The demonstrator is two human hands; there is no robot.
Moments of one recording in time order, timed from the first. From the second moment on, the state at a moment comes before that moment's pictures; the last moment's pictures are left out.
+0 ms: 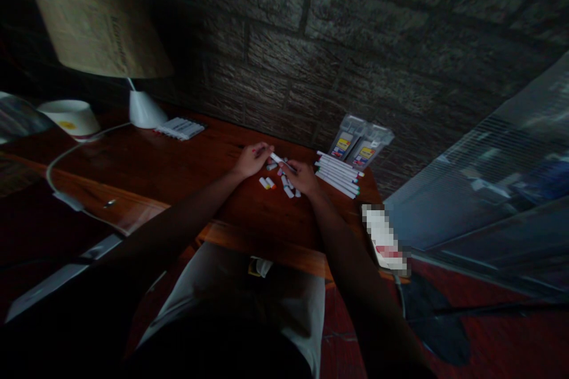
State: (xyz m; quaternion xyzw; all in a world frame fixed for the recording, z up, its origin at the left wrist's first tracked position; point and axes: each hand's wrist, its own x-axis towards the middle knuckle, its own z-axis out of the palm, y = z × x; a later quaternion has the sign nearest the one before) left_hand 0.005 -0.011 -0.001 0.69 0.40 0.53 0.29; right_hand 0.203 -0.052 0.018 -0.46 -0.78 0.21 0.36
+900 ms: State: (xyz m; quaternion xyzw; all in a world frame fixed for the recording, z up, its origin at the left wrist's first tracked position) left_hand 0.005 -0.012 0.000 0.69 0.41 0.53 0.28; right_hand 0.203 -0.056 0.022 -0.48 -0.78 0.21 0.34
